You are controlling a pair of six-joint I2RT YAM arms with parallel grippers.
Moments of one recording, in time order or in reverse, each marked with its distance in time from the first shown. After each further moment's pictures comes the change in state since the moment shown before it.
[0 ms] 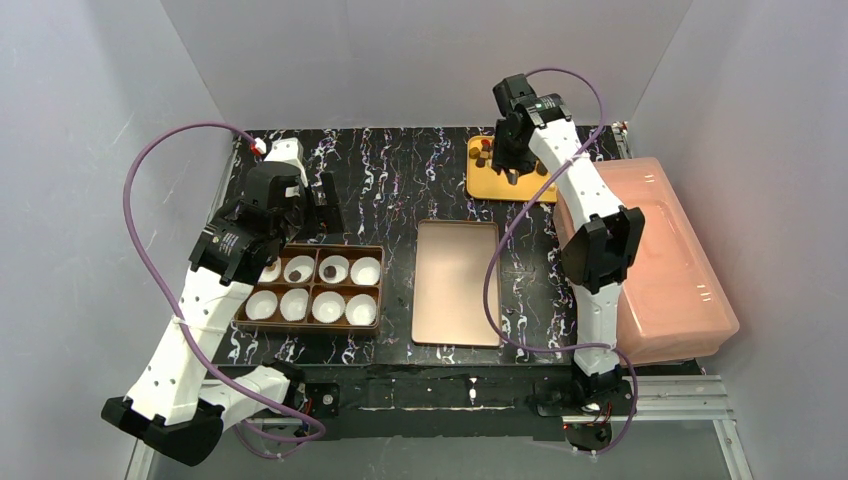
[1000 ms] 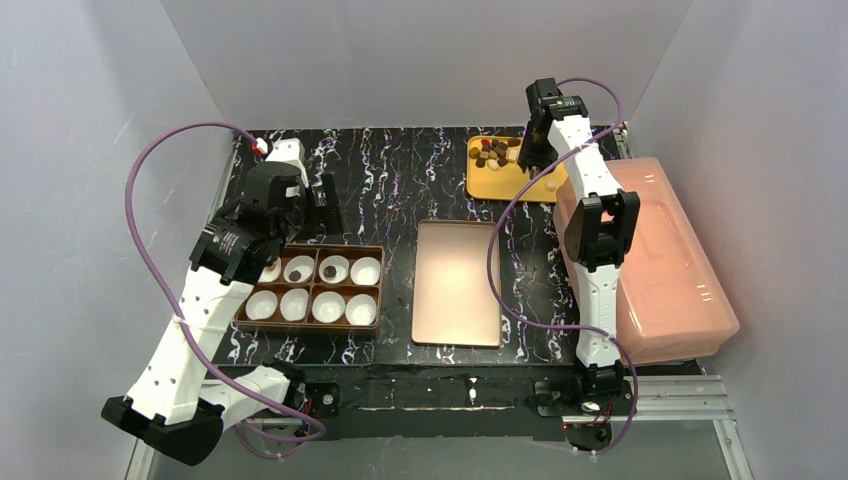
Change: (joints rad) left arm 0.000 0.001 0.000 -0.004 0.000 0.018; right arm -0.209 0.242 0.108 0.056 -0.023 0.008
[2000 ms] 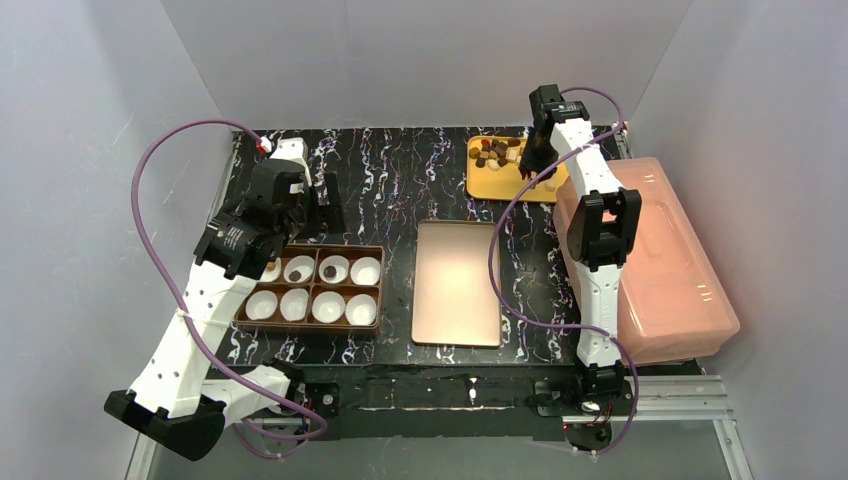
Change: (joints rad) left arm 0.000 0.026 0.008 -0.007 0.003 -0.001; right arm -0.025 -0.002 -0.068 0.032 -0.067 0.025
